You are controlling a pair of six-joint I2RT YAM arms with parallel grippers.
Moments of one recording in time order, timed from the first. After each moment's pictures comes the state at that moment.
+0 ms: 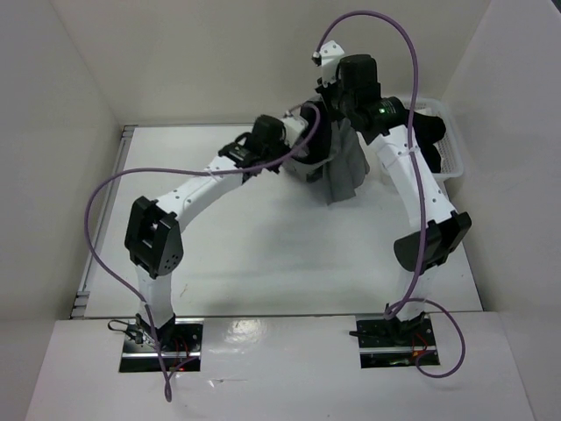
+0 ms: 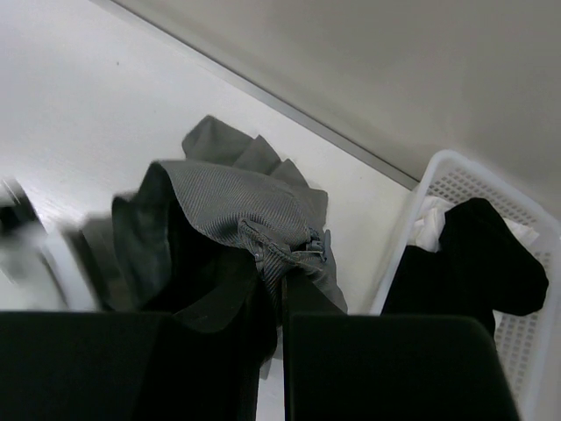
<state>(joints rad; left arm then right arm) -0.64 1.93 1.70 -0.42 -0.14 0.17 0.40 1.84 2.19 -0.76 0.11 -0.27</state>
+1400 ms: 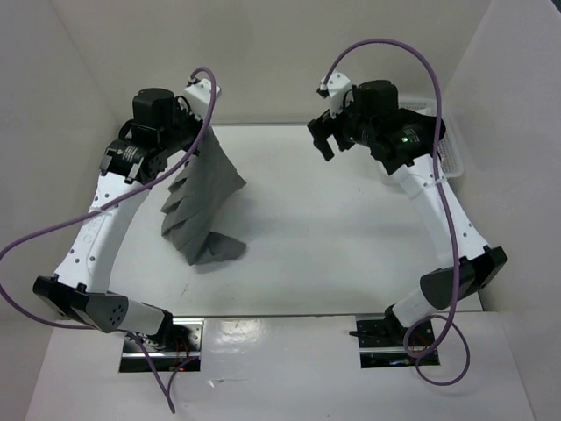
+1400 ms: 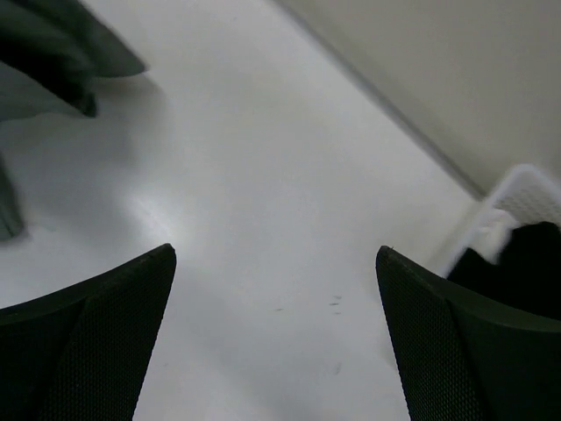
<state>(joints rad) -0.30 1.41 1.73 -0.72 0.05 0.30 0.40 1.53 1.86 -0.74 -0.09 -0.35</state>
